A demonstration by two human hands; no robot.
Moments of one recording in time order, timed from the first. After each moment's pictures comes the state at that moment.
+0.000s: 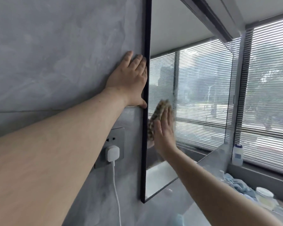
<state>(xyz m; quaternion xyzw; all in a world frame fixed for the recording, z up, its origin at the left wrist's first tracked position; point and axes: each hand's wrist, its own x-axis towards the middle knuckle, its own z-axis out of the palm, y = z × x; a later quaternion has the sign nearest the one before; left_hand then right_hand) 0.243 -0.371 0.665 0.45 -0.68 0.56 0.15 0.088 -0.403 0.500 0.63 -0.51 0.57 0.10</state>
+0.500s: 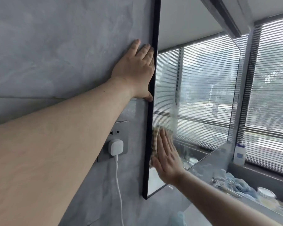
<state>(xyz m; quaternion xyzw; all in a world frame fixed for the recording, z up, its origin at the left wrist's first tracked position) 0.244 -0.372 0.664 0.44 -0.68 0.57 0.16 0.056 -0.412 0.395 0.76 -0.38 0.41 0.33</state>
